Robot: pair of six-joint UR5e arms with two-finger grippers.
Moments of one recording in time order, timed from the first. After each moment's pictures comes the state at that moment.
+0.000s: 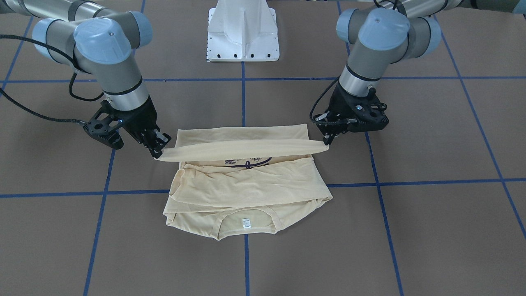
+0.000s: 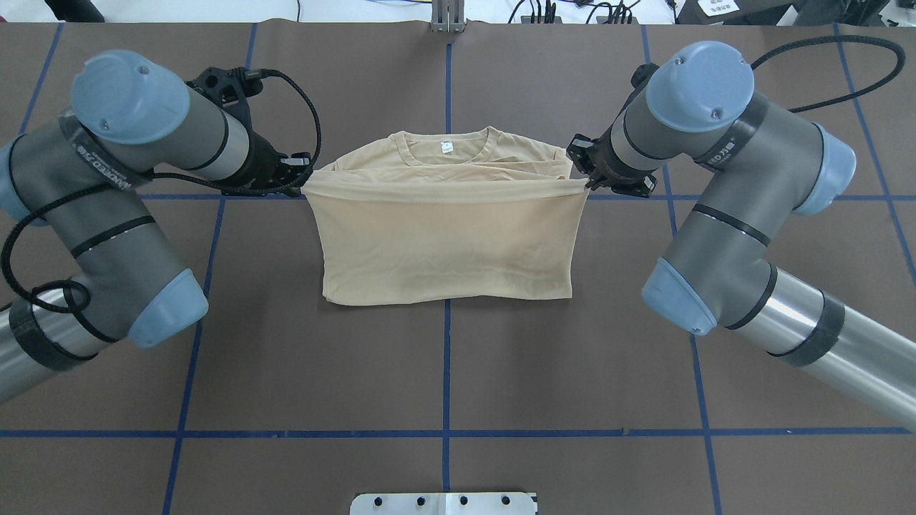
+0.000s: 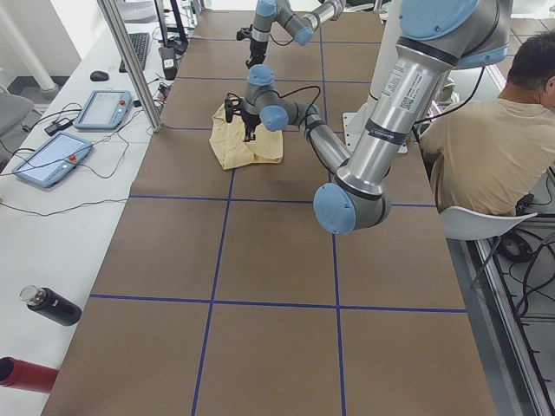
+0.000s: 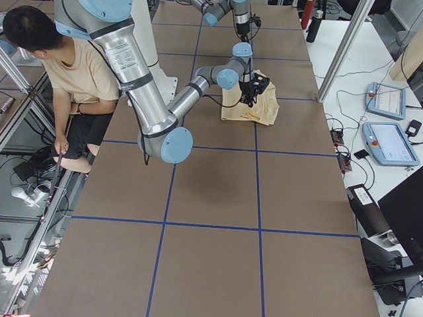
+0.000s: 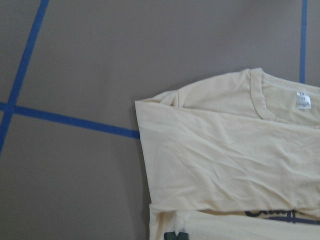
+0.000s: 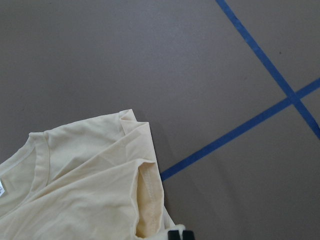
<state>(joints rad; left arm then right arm) -0.79 -2.07 -1.74 -1.82 -1.98 -1.28 0.76 -1.03 1.73 -1.50 1.87 1.57</state>
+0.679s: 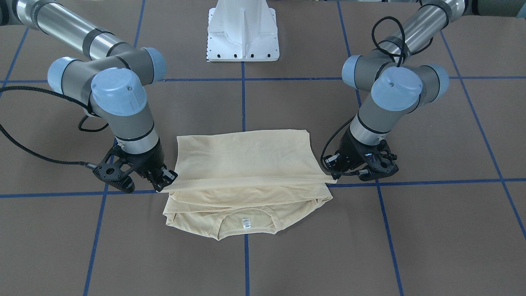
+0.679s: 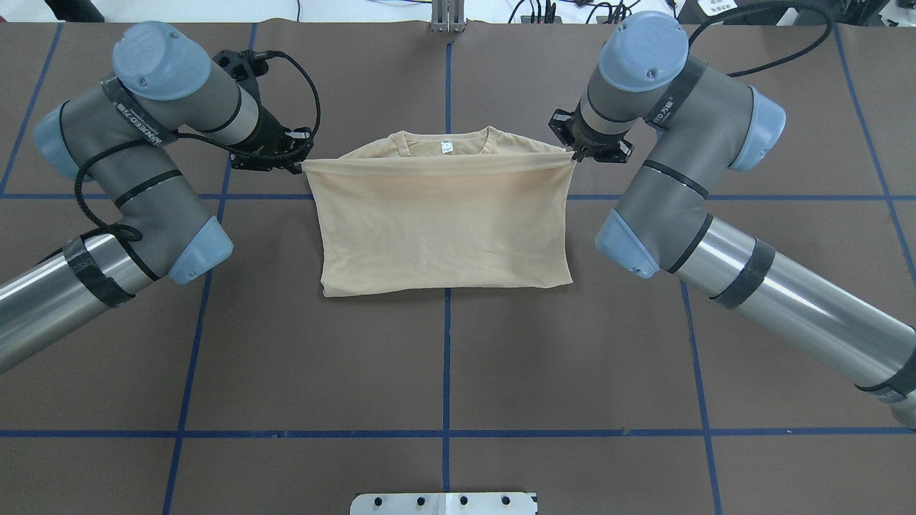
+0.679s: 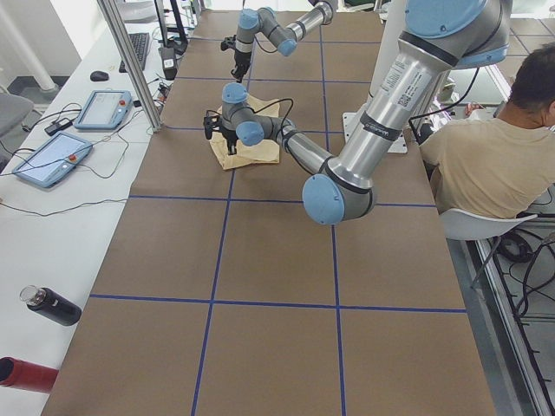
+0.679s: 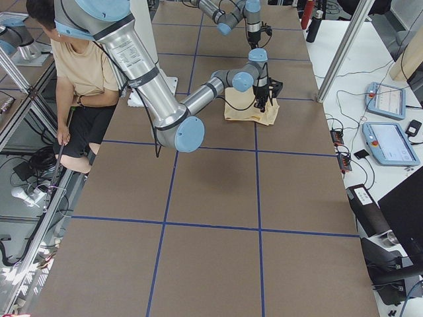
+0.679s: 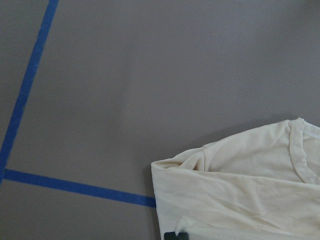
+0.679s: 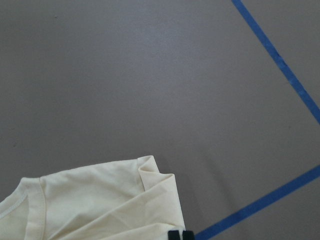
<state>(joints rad) -0.83 -2.16 -1.46 -1.97 -2.01 -1.28 0.79 -0.89 1.45 -1.42 1.86 1.49</state>
